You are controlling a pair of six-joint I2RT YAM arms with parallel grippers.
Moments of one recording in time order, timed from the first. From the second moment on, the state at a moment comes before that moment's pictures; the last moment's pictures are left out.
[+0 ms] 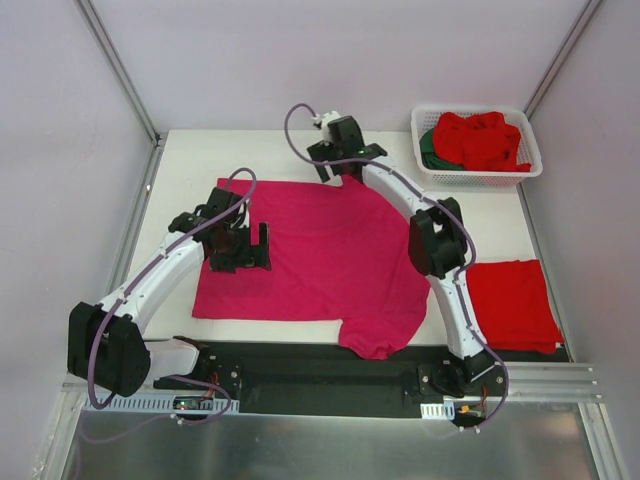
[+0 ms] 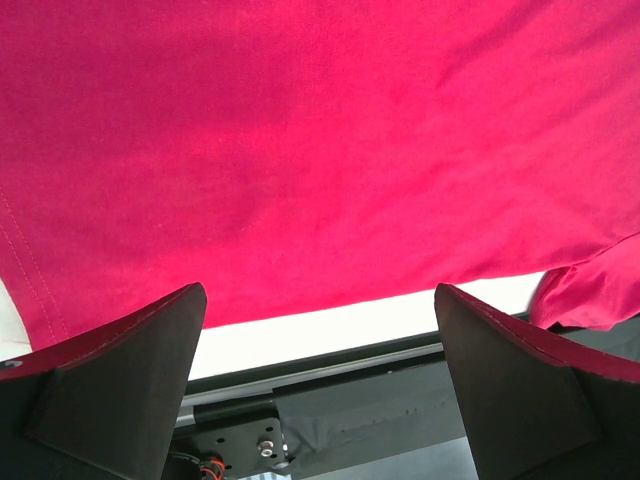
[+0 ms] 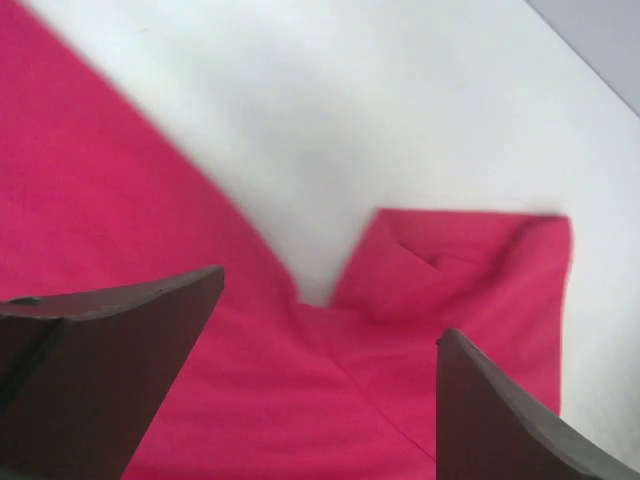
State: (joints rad) left arm -0.34 1.25 0.97 -0.87 0.15 -0.39; right arm 0.51 2.36 2.16 -0.49 0.16 -0.07
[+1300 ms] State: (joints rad) left arm -0.34 1.24 0.92 -0.87 0.15 -0.39; right arm 0.49 2.50 2.23 -0.47 0.26 -0.18
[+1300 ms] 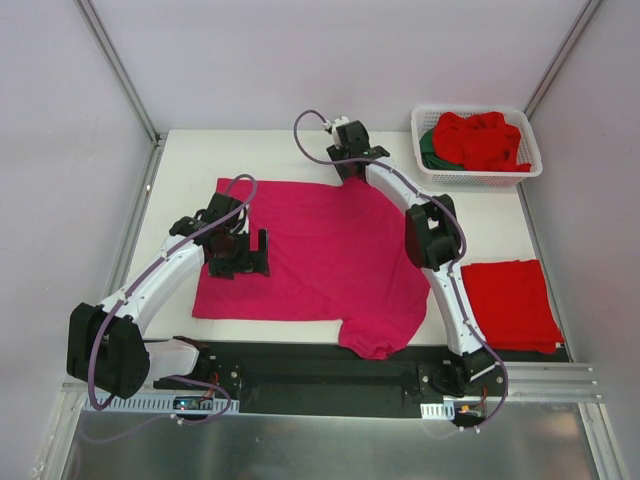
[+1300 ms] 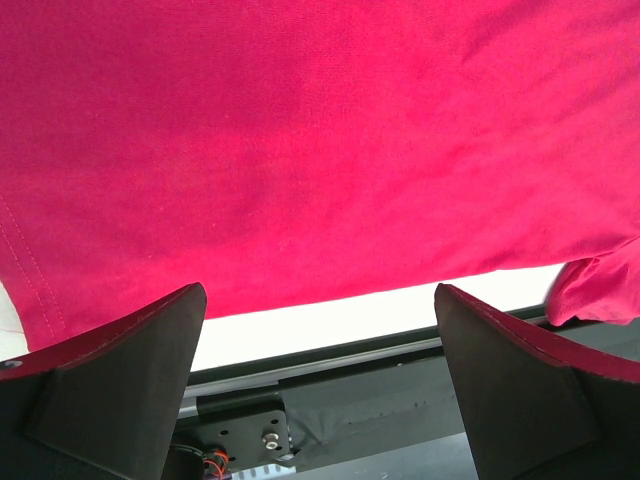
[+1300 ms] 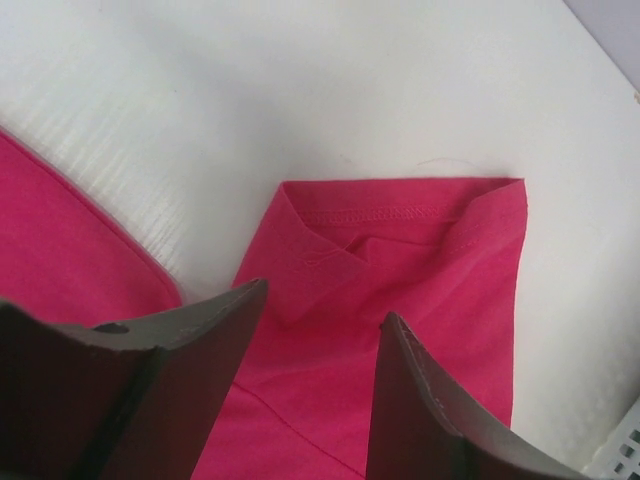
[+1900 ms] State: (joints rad) left arm -0.34 1.24 0.92 -0.87 0.15 -0.39; right arm 0.46 2.55 2.34 -0.61 0.15 -0.17
